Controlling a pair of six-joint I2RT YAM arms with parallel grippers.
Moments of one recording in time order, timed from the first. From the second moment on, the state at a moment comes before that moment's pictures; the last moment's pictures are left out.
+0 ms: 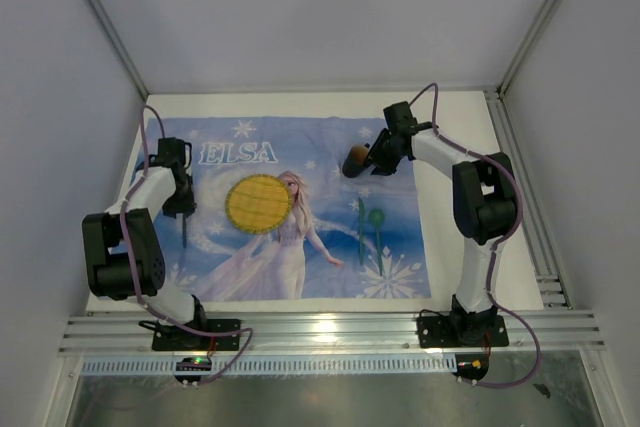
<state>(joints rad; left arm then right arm) 0.11 1.58 1.01 -0.67 -0.24 -0.03 0.29 2.00 1.44 -0.49 -0.13 0.83</state>
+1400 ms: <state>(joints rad) 0.11 1.64 1.00 -0.57 -0.21 -0.11 0.29 2.01 1.41 -0.48 -0.12 0.81</state>
